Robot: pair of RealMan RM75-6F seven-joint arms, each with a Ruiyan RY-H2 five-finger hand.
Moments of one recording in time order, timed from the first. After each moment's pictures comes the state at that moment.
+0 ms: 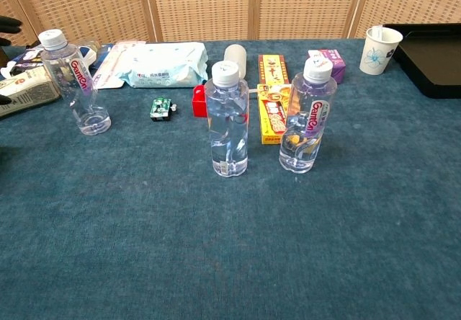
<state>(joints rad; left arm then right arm) -0.50 -1.34 -0.12 -1.17 1.44 1.01 -0.78 0.12 -1.04 0.01 -1.60 -1.58 1.57 0.21</state>
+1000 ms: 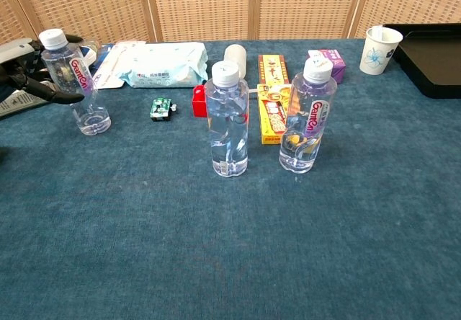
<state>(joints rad) -0.58 -1.62 -0.19 -0.99 1.35 0.97 -0.81 0.10 -1.02 0.03 -1.59 -1.62 1.59 0.28</state>
